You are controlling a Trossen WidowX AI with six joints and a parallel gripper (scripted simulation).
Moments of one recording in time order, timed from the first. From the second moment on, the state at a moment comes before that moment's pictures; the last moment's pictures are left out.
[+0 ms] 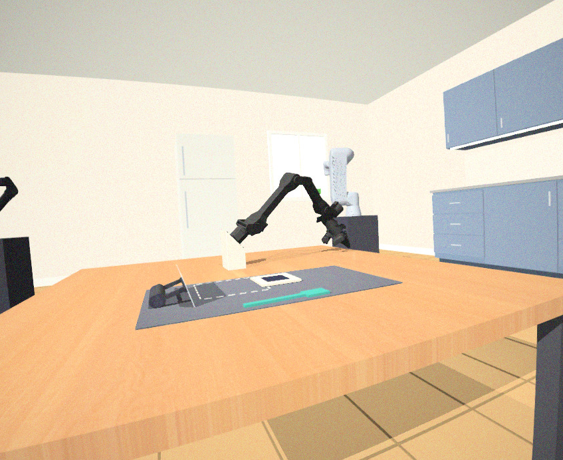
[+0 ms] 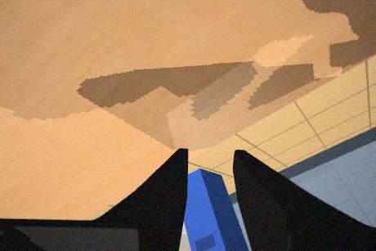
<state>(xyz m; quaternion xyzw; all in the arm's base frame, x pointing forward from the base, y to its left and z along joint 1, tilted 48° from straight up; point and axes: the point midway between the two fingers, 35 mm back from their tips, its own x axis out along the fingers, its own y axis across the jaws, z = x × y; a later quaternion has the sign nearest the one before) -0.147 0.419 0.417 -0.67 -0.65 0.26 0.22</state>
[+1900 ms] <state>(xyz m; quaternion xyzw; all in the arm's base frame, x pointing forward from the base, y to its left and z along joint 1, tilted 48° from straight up) 0.116 0.439 0.383 -0.78 -0.38 0.32 0.40</state>
